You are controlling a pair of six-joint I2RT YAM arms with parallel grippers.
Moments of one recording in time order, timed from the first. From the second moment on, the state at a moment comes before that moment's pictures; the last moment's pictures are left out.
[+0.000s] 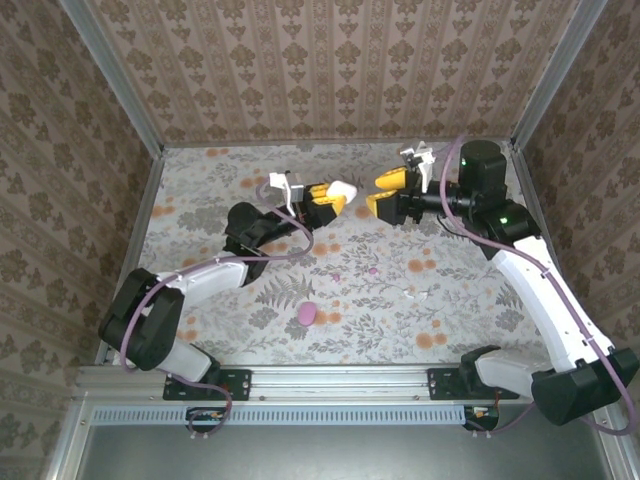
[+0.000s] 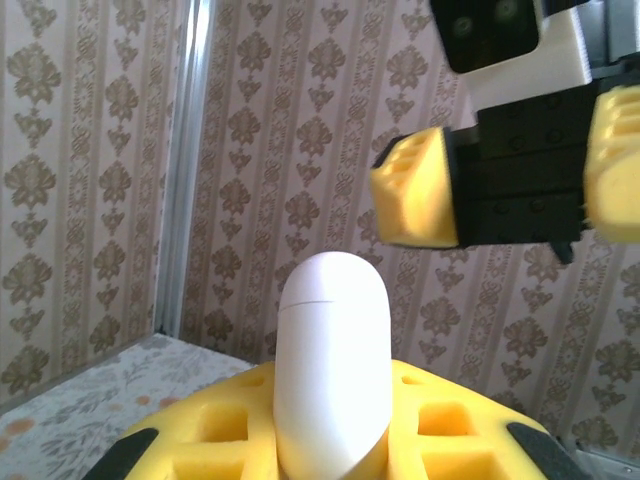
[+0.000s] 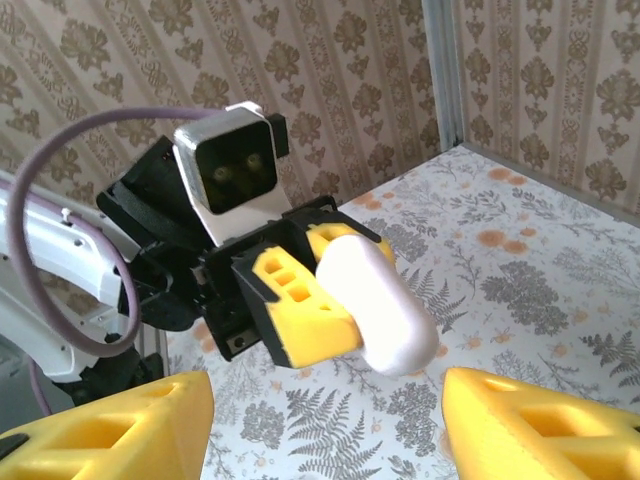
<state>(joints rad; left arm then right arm) -0.64 1.48 0.76 1.12 0.68 -0.42 0.28 1.18 1.27 -0.41 -0.85 0.00</state>
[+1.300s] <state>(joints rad) -0.67 1.48 0.81 1.16 0.72 -0.50 0.25 1.36 1.33 -0.24 -1.00 0.27</state>
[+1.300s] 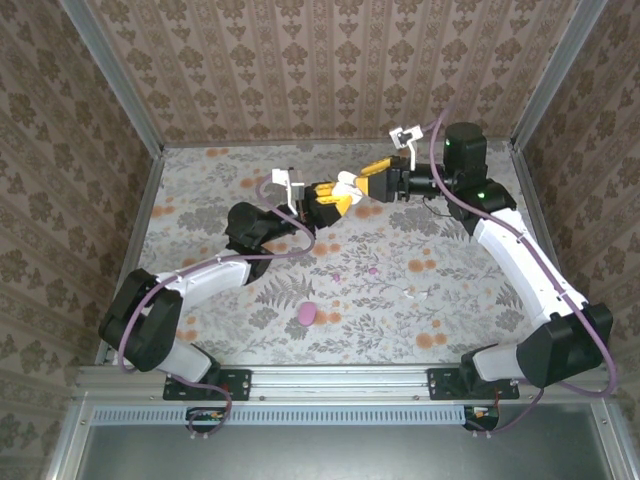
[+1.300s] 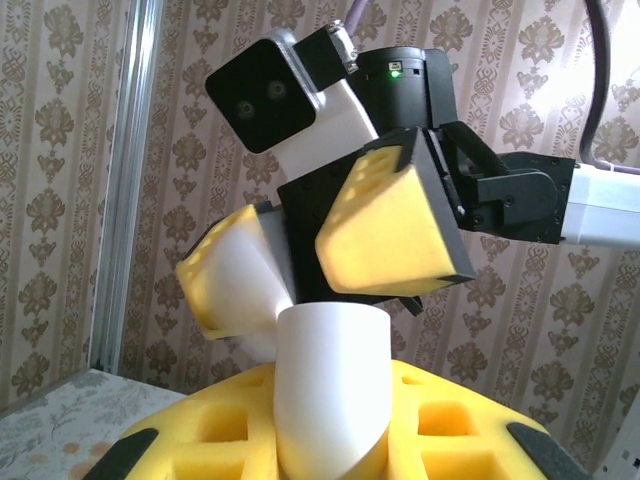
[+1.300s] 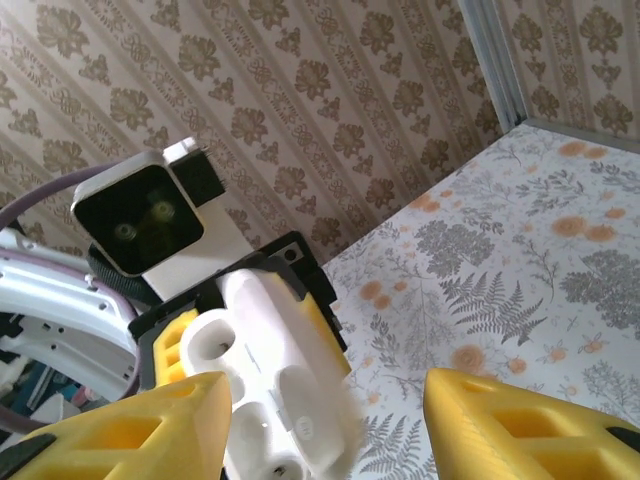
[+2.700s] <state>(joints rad) -0.64 1.48 0.85 1.17 0.80 -0.47 0.26 1.33 1.29 -0.19 -1.04 0.08</state>
